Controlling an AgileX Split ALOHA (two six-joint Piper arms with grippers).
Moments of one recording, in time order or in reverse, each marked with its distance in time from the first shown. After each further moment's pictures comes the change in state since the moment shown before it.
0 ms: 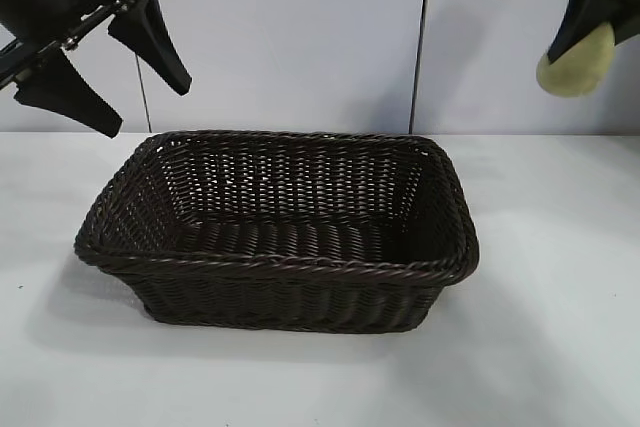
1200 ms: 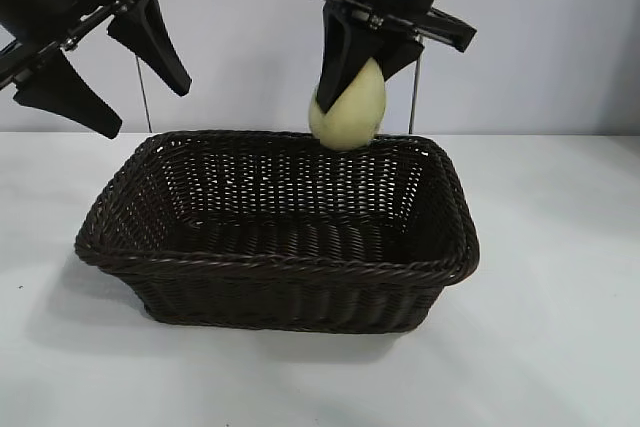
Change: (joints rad) left arm 0.000 0.000 0.000 0.000 0.006 0.016; right arm 0.381 0.148 0.000 -0.052 -0.073 0.069
